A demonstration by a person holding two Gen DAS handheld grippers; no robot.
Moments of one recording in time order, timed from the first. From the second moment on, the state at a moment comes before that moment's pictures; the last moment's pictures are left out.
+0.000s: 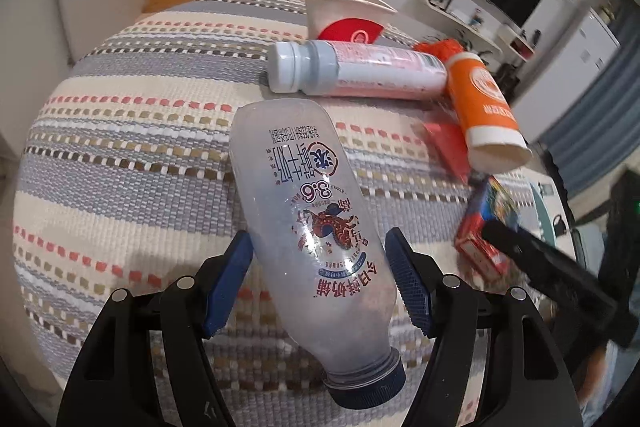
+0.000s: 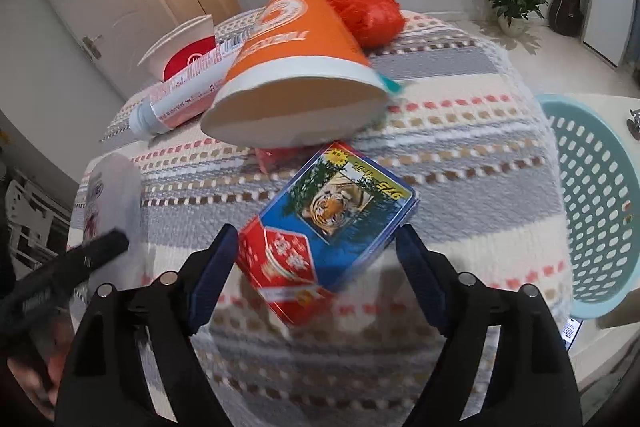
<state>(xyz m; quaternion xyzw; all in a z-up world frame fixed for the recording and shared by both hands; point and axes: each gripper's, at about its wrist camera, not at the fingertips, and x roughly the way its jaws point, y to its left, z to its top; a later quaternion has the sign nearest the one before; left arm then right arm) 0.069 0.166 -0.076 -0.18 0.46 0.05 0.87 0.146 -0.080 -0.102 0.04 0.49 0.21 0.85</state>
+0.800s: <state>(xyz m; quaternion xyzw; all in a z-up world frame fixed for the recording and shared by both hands) 0.042 0.112 -0.012 -0.12 0.38 0.00 0.92 0.115 -0.095 -0.074 0.03 0.43 0.19 0.88</state>
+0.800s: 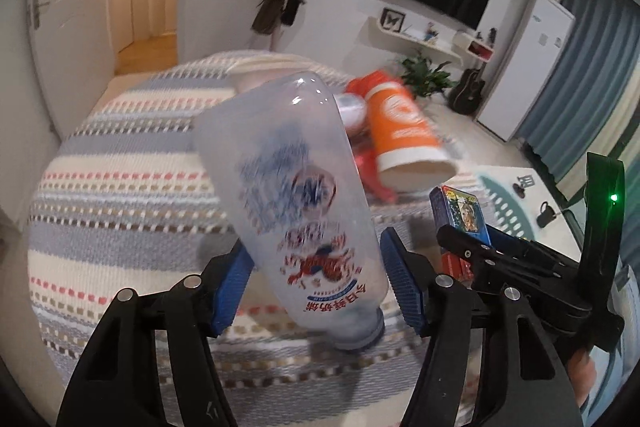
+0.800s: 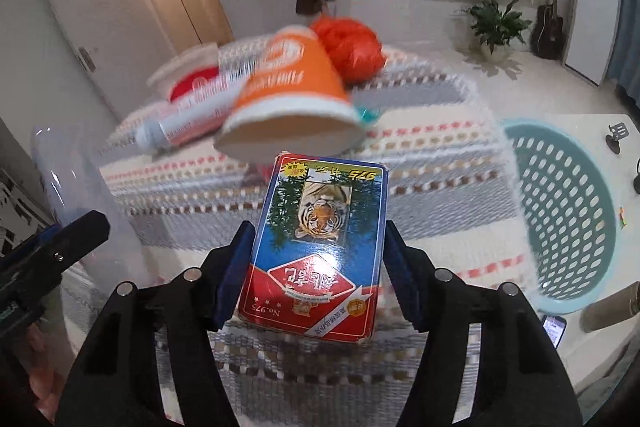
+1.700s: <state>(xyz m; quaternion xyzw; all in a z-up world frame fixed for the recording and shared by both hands) 0.152 -0.068 0.053 -0.04 0.34 -0.13 0.93 0.167 -0.297 -0.027 0.14 0.36 0.06 0.92</state>
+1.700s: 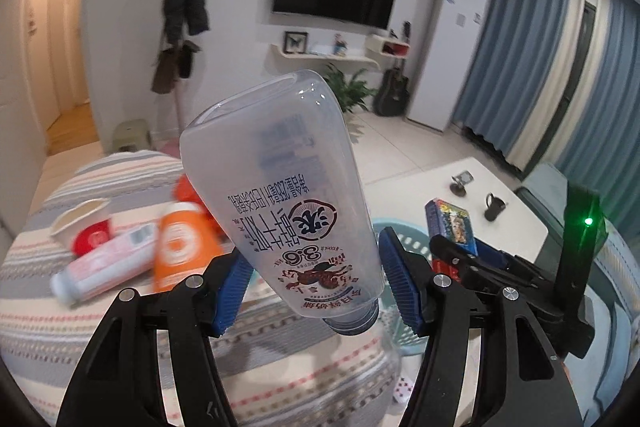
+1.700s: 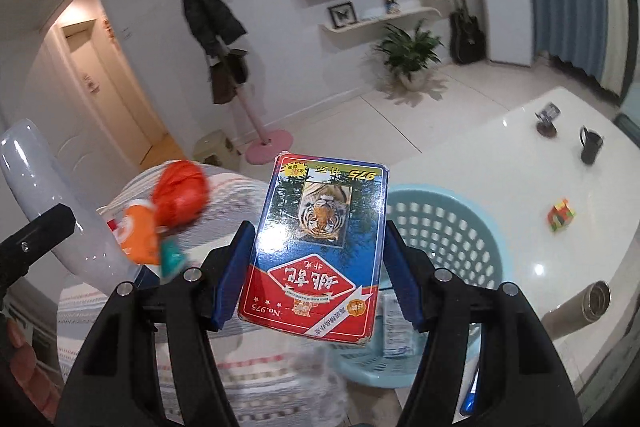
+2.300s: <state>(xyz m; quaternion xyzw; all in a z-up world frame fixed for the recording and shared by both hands) 0.236 -0.156 -0.061 -0.02 0.43 -0.19 0.88 0.211 -0.368 -0.136 0.19 0.45 0.00 0.87</state>
